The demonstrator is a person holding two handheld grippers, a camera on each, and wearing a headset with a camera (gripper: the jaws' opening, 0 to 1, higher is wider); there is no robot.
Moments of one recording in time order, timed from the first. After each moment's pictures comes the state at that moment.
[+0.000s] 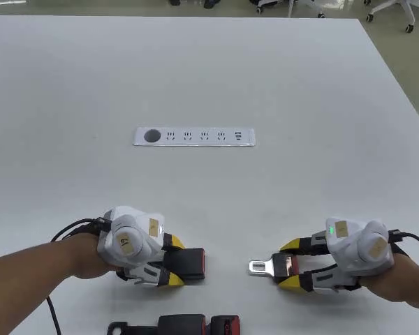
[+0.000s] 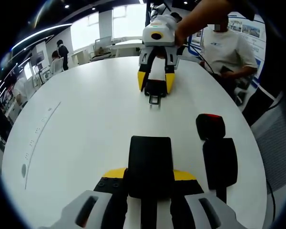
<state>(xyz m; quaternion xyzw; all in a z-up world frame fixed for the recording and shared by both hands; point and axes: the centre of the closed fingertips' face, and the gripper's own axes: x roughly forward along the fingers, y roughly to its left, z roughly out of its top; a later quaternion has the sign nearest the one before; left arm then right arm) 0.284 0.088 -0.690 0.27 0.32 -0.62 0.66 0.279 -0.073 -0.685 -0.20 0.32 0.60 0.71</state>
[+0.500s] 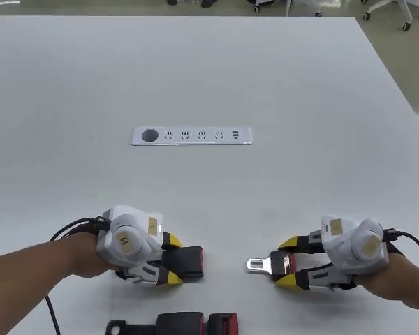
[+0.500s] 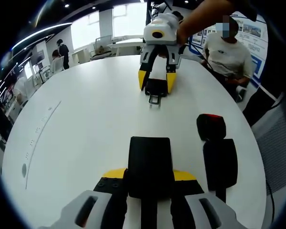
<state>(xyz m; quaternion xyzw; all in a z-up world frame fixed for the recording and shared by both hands) 0.285 0.087 -0.690 0.28 0.33 -0.62 0.66 0.281 -0.074 -0.686 -0.20 0.33 0.58 0.72</state>
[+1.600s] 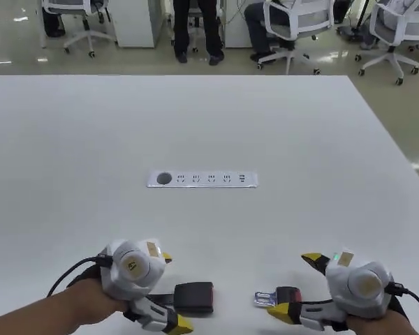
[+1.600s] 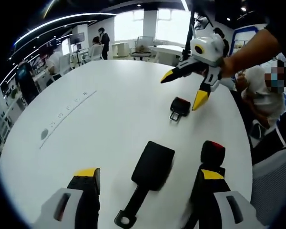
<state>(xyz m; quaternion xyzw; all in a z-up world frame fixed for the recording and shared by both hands) 0.286 0.108 -0.646 0.17 0.36 -0.48 0.78 0.306 -0.073 -0.642 -0.12 0.29 0.39 0.86</state>
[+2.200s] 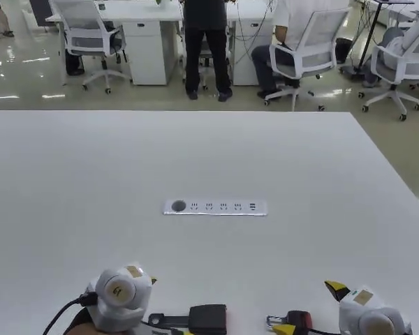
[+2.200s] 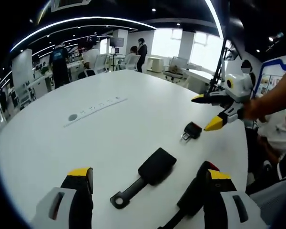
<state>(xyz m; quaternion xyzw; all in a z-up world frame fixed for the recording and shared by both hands) 0.273 0.140 -0.608 0.05 0.33 -0.37 0.87 0.294 -0.075 -0.610 -0.09 0.25 0.30 0.92</state>
